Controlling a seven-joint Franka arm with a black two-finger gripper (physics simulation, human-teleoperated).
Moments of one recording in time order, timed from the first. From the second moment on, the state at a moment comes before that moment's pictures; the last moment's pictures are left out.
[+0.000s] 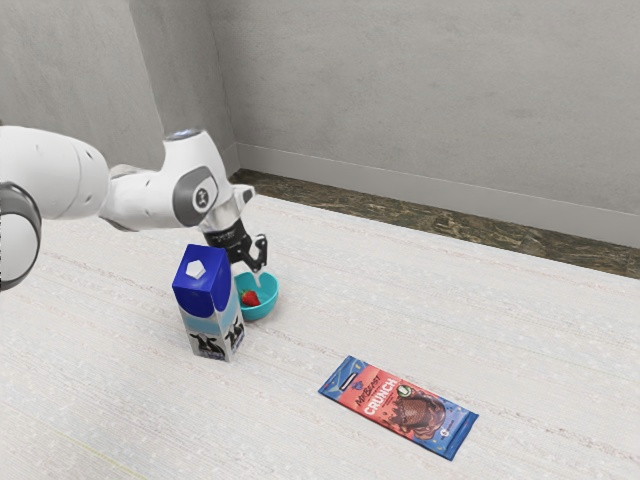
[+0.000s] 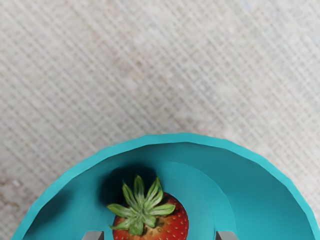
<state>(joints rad) 0.18 0.54 -0.09 -1.70 -0.14 2.25 -0.61</state>
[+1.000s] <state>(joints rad) 0.16 0.59 -0.06 -1.70 -0.22 2.28 -0.62</state>
